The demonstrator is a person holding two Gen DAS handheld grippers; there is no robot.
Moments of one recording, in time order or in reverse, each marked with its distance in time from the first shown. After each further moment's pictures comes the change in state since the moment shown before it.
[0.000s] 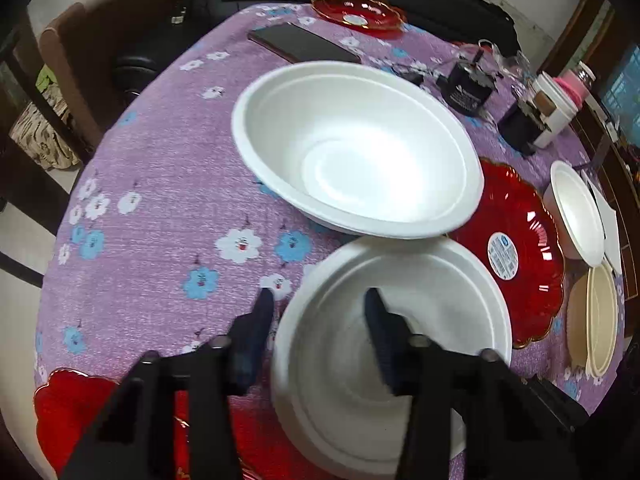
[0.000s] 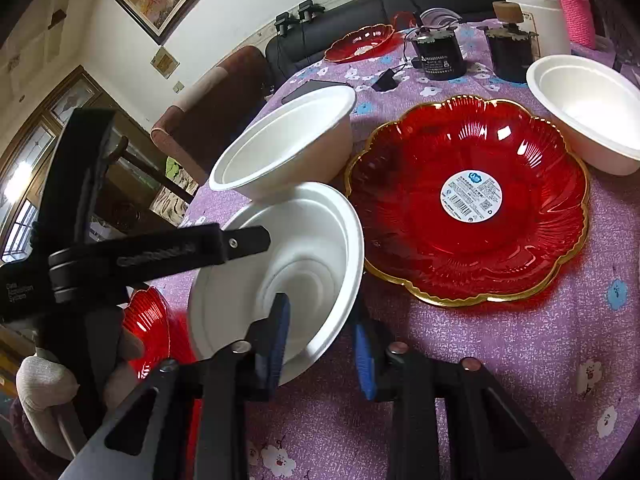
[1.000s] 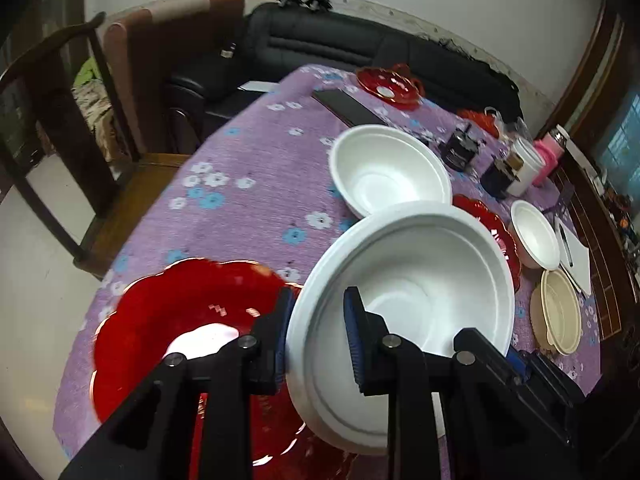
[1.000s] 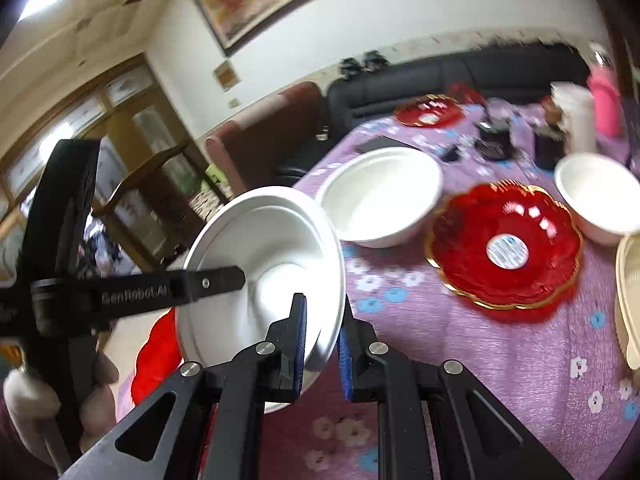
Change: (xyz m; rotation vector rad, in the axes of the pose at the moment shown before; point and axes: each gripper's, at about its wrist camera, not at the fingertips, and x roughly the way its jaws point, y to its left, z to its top) left arm -0.118 0.051 -0.083 -0.147 -0.234 -0.004; right arm -0.063 0.089 -0.049 -0.273 -0.181 0.066
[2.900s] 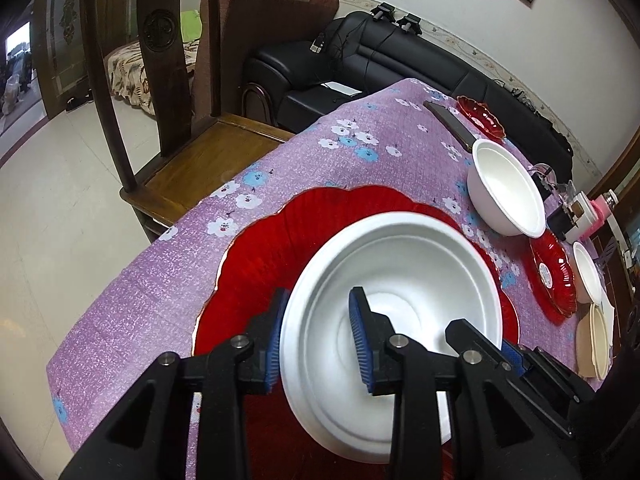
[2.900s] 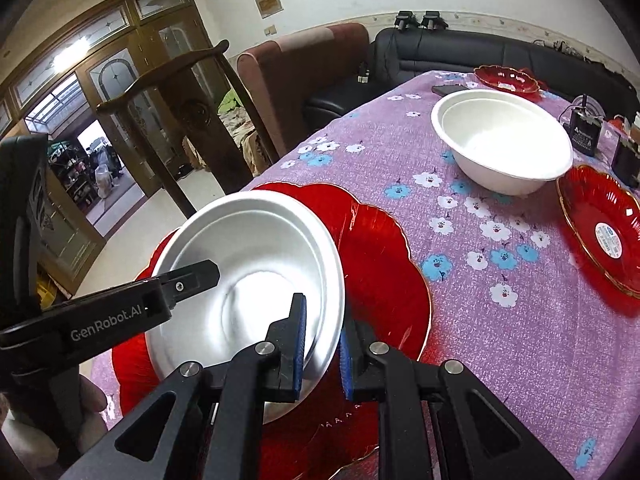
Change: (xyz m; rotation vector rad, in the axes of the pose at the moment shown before) left arm 0.002 0.112 -0.068 -0.258 -0.059 0.095; right arm 0.098 0.074 -0.036 -0.164 0.215 -0.014
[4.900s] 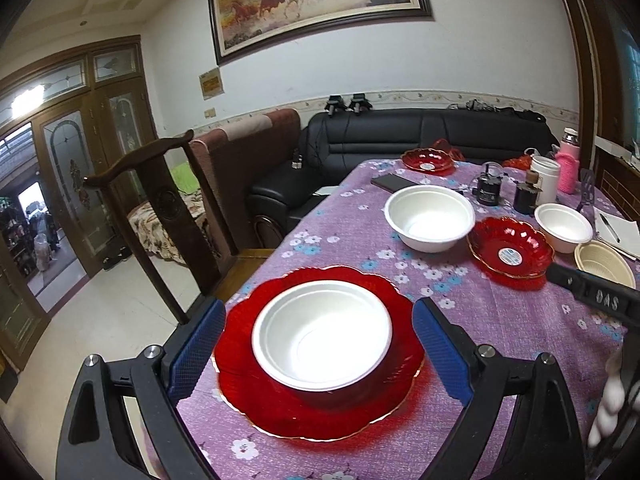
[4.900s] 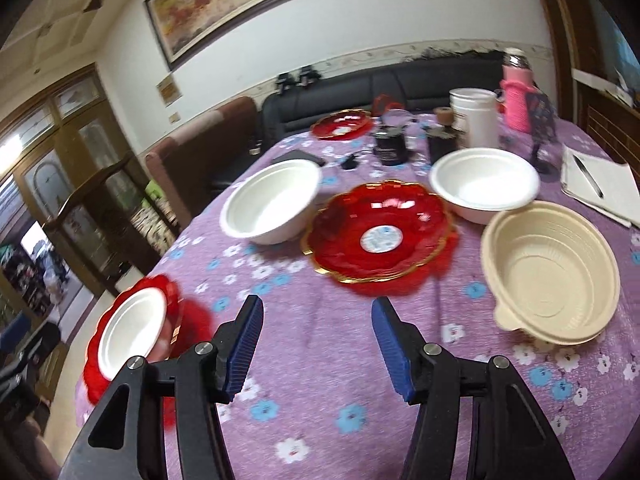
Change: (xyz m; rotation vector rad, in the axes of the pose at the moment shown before) left arm -0.115 -0.119 -0.065 0.385 -0.407 0.185; right arm -0.151 -0.161 -0.037 0.339 -0.231 -0.232
